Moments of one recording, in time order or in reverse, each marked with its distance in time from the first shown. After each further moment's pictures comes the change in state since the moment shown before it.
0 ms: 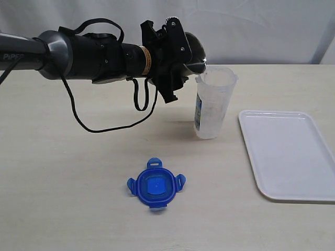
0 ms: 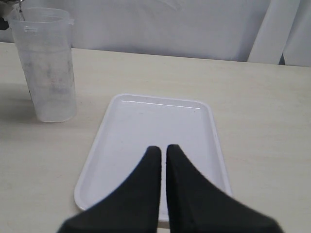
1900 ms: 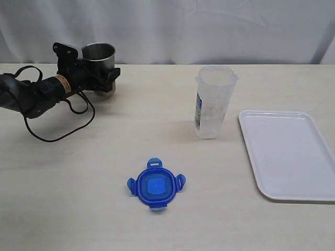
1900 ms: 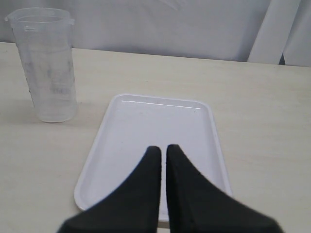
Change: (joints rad) left arm 0.499 0.383 -0.002 -0.241 -0.755 -0.370; right arm 0.000 0.000 0.000 0.000 0.000 0.000
